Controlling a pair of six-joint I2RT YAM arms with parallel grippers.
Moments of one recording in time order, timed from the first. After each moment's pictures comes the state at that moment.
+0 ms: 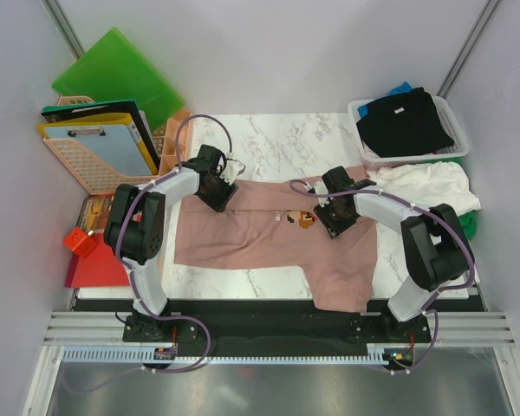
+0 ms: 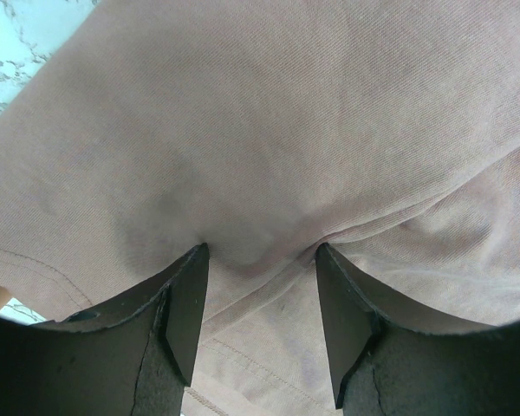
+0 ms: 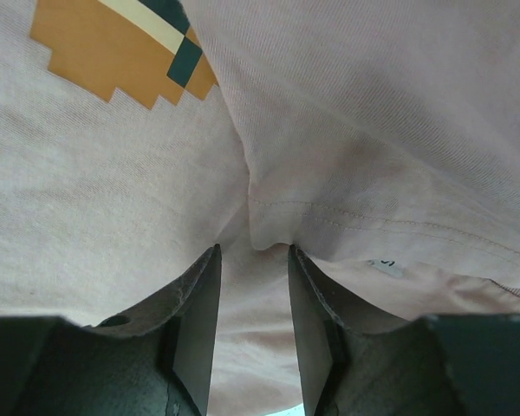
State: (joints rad) left arm -0.32 1.91 1.26 -0.50 0.10 0.41; right arm 0.40 1.67 1.02 -0.63 -0.03 -0.19
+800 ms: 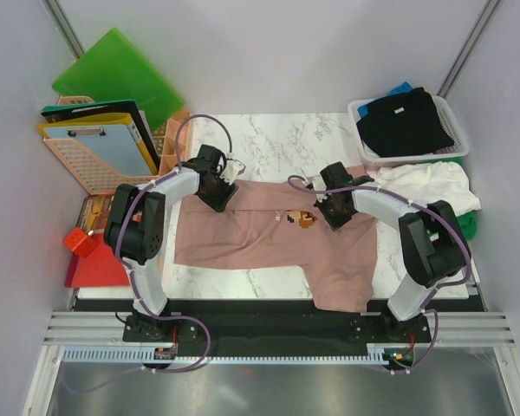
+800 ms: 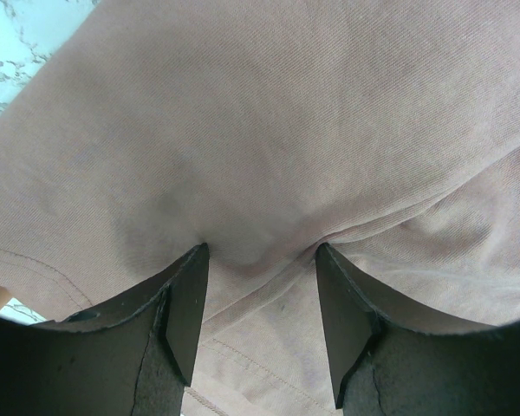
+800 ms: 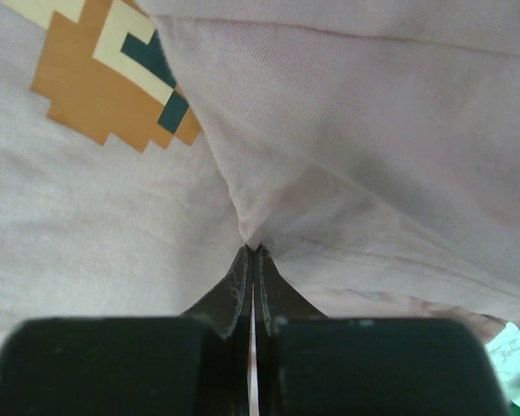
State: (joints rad) left arm -0.32 1.91 1.26 -0.50 0.10 0.41; right arm 0.40 1.72 1.06 -0.60 -0.01 -0.20
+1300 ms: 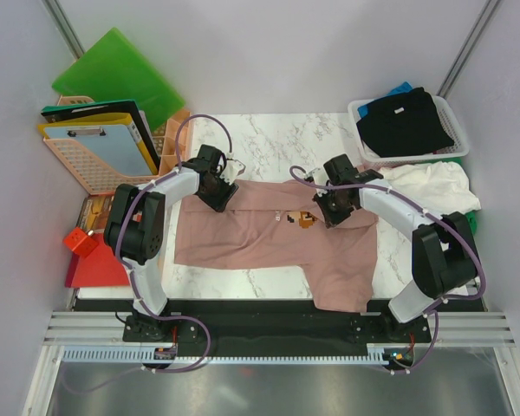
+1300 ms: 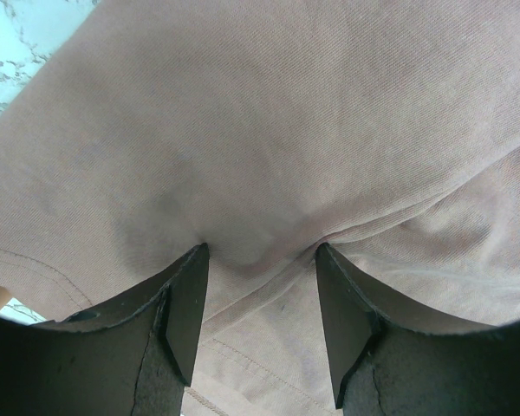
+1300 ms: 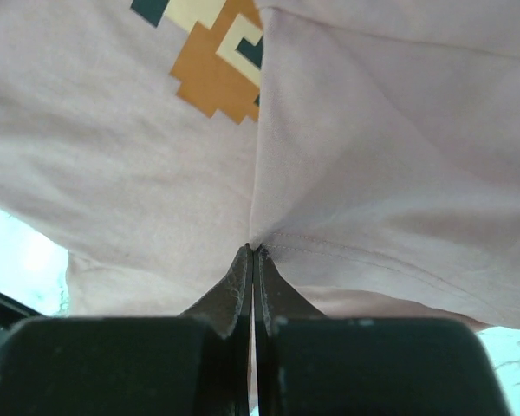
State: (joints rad) left arm -0.32 1.91 1.26 -0.50 0.10 0.41; right arm 0.40 1.61 1.12 -0.72 -0.14 -0.18
